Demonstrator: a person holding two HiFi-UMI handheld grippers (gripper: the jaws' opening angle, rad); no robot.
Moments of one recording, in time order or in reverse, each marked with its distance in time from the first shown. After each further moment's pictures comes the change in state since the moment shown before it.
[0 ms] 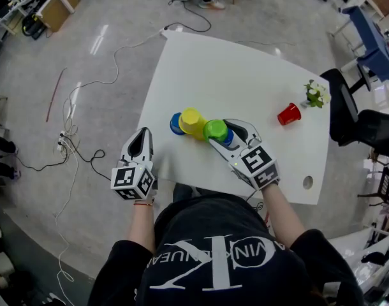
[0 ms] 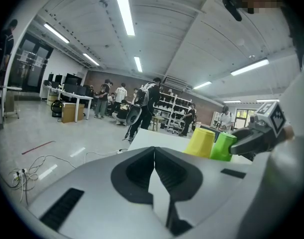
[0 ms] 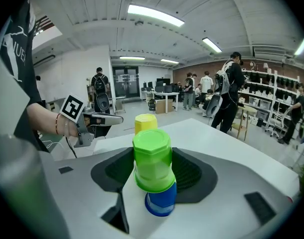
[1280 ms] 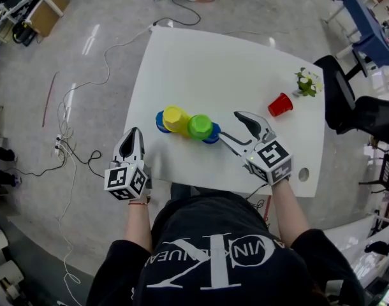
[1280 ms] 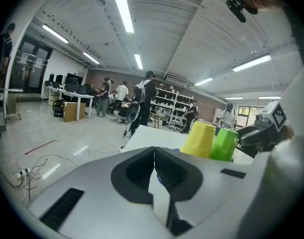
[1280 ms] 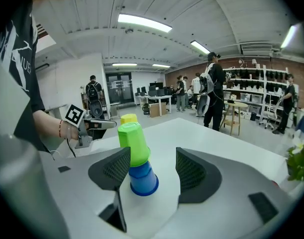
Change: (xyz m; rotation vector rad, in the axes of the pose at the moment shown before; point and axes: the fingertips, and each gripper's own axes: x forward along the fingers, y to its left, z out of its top) left arm 0.011 -0.010 -0.012 0.012 0.033 0.024; right arm -0.049 -0.047 -0.025 0.085 -0.050 -0.035
